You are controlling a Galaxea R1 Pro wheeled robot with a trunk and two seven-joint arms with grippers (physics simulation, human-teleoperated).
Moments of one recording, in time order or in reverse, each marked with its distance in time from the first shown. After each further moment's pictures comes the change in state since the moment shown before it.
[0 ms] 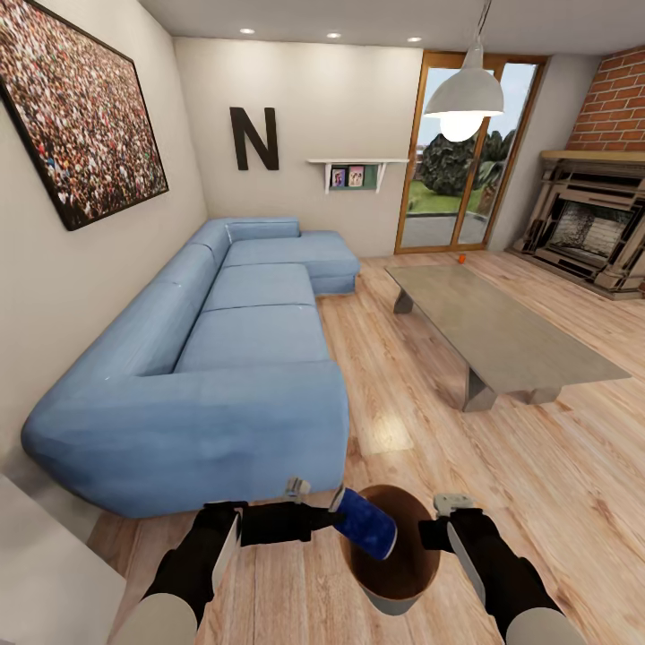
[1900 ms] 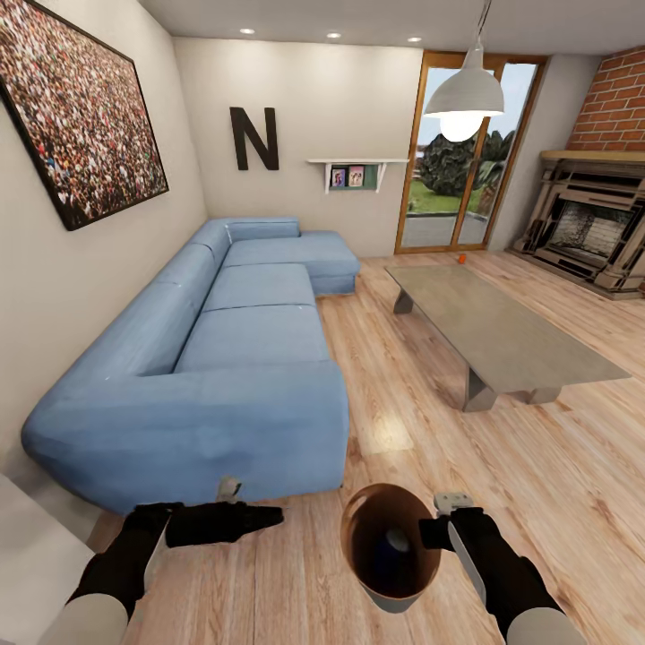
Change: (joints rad) left arm 0.000 0.219 0.074 0.002 -0.001 0.000 -0.340; right arm 0.000 -0.003 0.001 -0.006 0.001 -0.001 0.001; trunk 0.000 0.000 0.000
